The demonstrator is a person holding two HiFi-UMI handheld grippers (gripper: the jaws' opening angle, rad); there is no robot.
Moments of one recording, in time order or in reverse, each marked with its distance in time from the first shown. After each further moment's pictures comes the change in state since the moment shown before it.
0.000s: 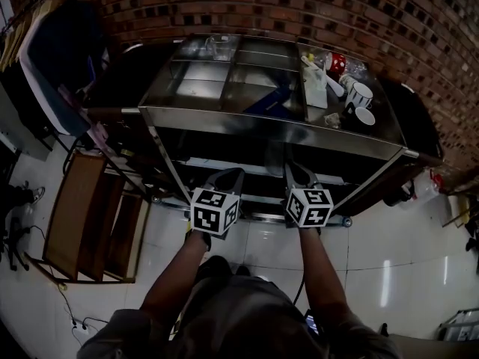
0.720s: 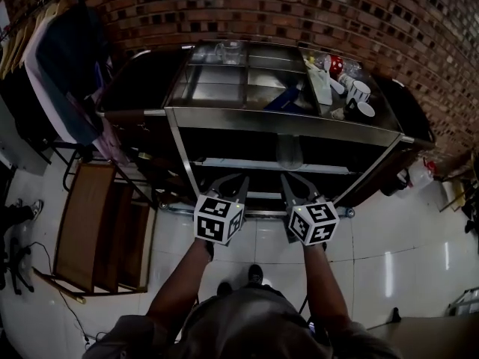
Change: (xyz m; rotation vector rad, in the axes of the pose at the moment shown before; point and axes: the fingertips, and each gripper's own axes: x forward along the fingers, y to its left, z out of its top) left arm -0.086 0.016 0.009 0.054 -0.027 -0.095; right arm -0.052 0.127 0.019 -0.020 -0.022 0.053
